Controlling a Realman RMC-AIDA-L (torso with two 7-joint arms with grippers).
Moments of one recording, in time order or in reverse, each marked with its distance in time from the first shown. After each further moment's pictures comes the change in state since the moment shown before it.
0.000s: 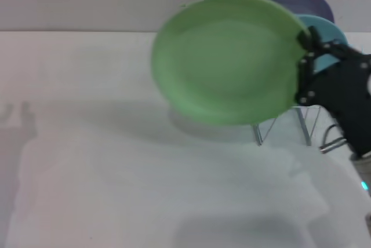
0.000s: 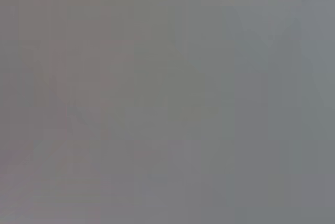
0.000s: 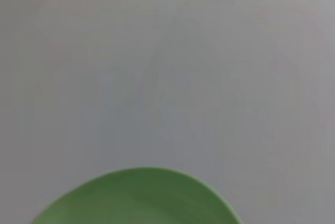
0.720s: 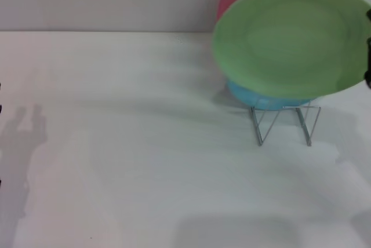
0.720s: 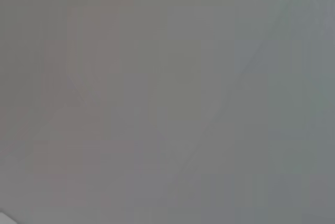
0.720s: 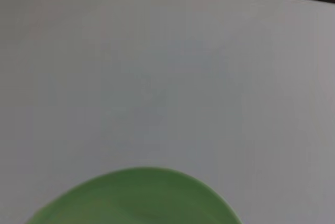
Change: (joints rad) left arm 0.015 -0.012 0.021 0.007 0.038 -0.005 -0.057; right arm 0.035 -0.018 0.034 -0.428 0.003 -0.208 0.059
